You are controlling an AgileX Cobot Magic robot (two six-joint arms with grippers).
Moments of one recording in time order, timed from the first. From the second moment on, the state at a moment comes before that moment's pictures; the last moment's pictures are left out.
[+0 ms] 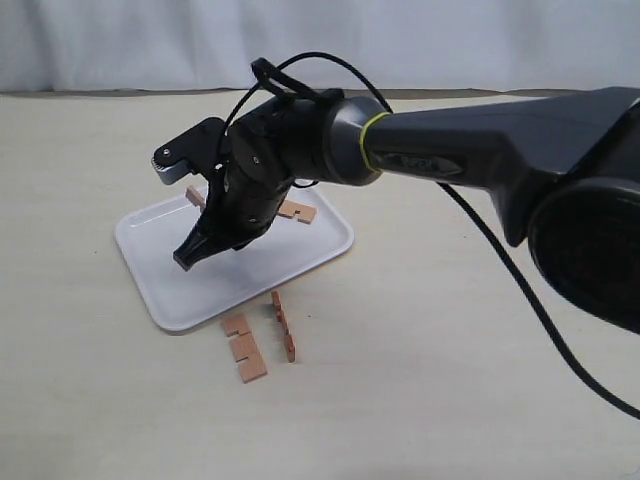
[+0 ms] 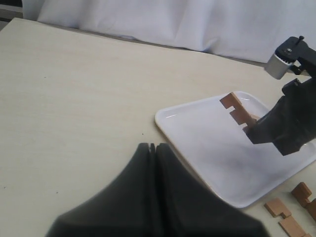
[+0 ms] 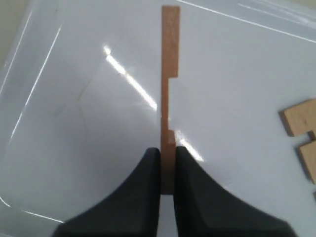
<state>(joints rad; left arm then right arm) -0.02 0.04 0.00 -0.24 0.37 0.03 0.47 2.27 -1.72 -0.05 0.64 -0.03</state>
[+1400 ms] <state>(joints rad) -0.02 0.04 0.00 -0.24 0.37 0.03 0.51 2.06 -1.39 -0.01 0.75 0.08</state>
